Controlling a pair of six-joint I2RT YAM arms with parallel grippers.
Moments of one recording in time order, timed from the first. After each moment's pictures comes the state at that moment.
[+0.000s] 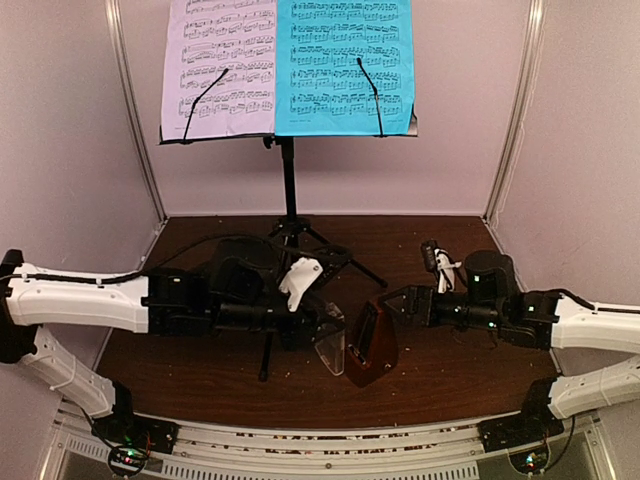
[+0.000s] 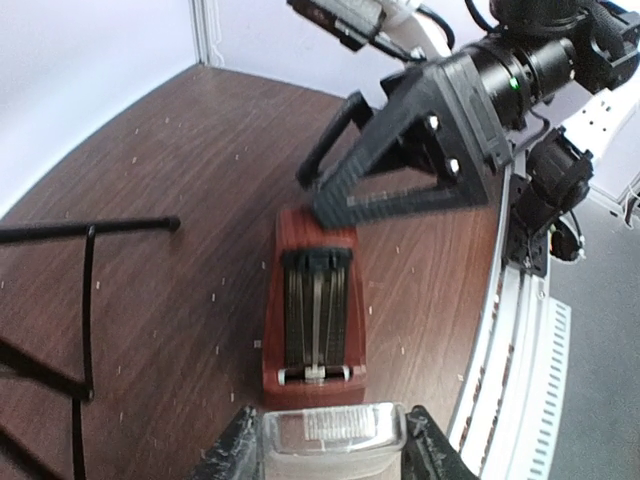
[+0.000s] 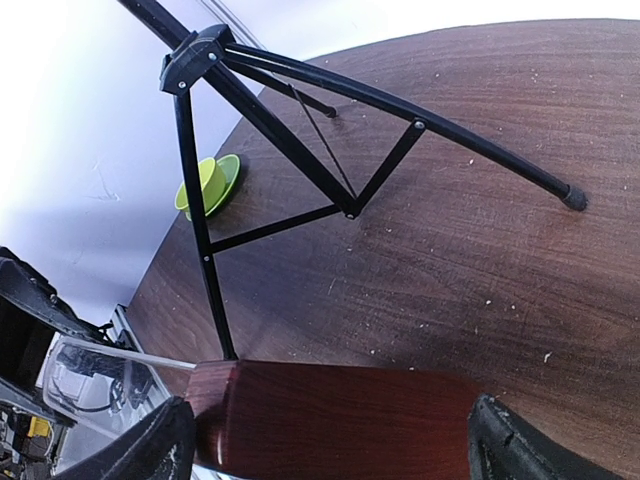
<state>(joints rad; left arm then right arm) -1.21 1.38 1.02 -0.12 -0.01 -0.12 0.86 1.03 0.59 0.01 -0.04 0.65</state>
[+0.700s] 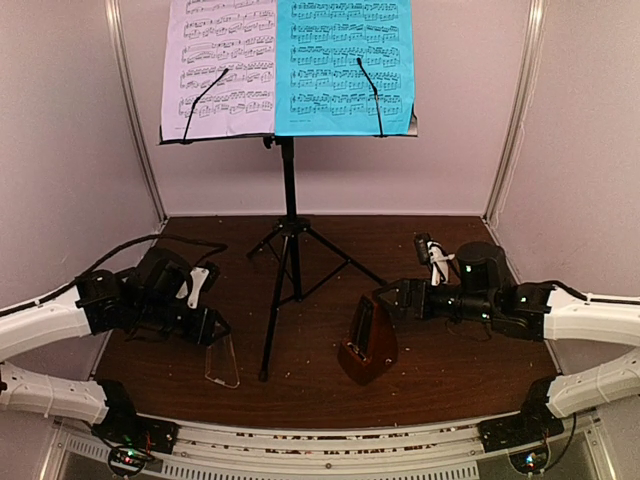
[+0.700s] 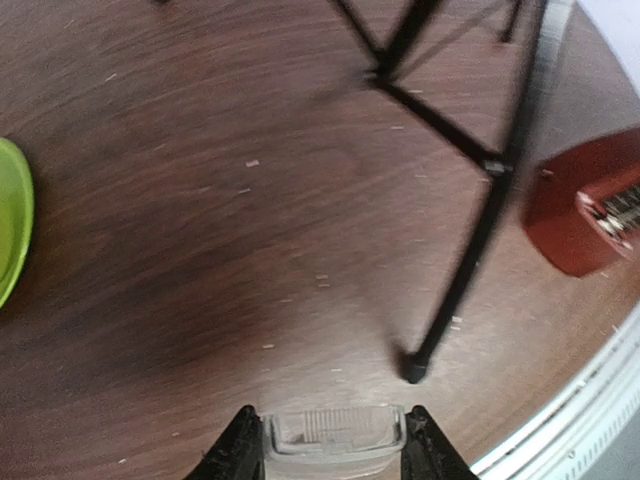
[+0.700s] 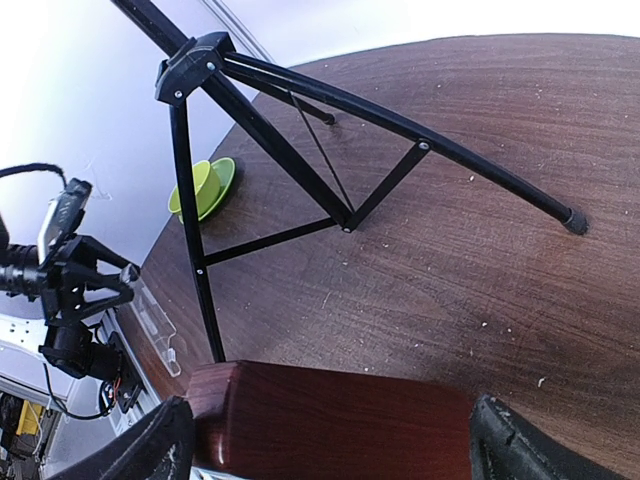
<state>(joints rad) -0.84 0.97 0.74 -0.64 -0.05 -0.47 0.85 1.09 0.64 0.02 -0.07 0.60</state>
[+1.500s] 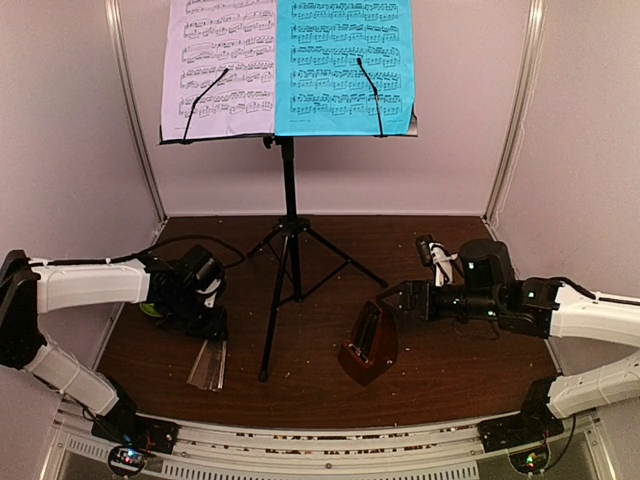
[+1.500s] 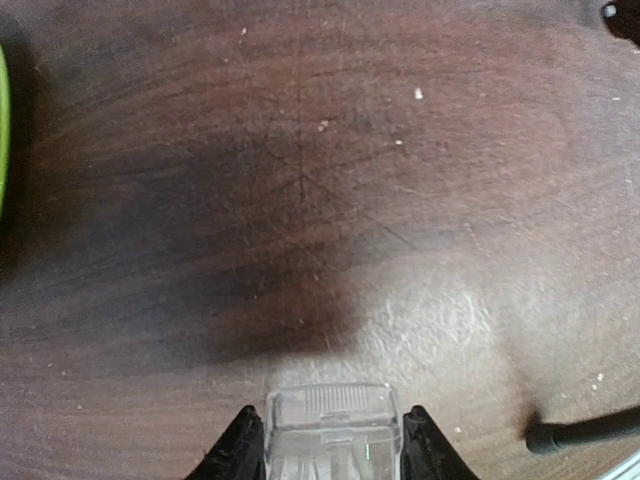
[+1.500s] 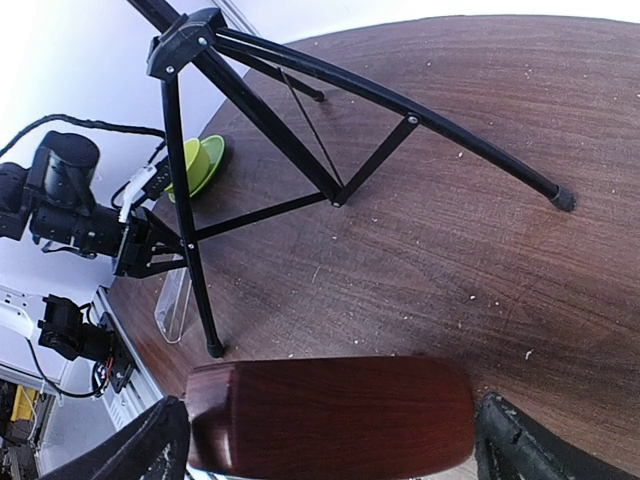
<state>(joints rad) -0.62 1.41 0.83 -0.67 -0.04 -0.44 0.85 1.05 0.68 -0.11 -0.08 0.59</state>
